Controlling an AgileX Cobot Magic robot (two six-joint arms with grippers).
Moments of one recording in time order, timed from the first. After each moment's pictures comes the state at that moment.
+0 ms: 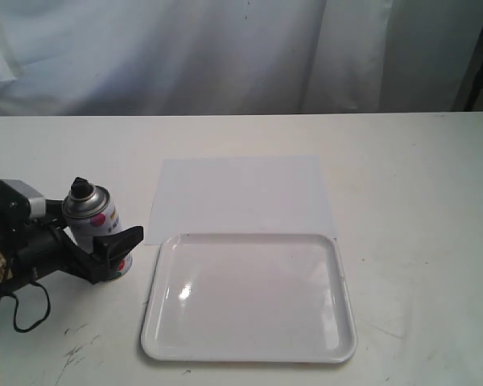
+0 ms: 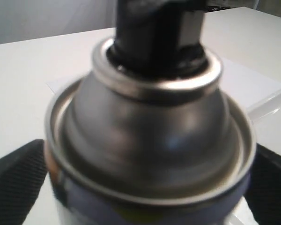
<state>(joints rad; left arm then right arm) 0.03 2.04 -0.50 0.77 -1.19 -0.22 -0.08 0.00 0.00 0.10 0.35 -0.07</state>
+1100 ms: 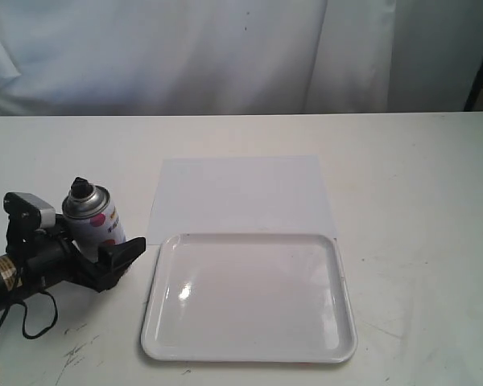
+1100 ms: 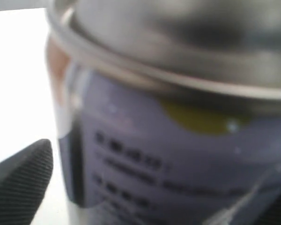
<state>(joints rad) 0.03 2.14 -0.53 0.76 -1.20 -0.21 -0.08 0.00 0.00 0.10 0.35 -0.07</state>
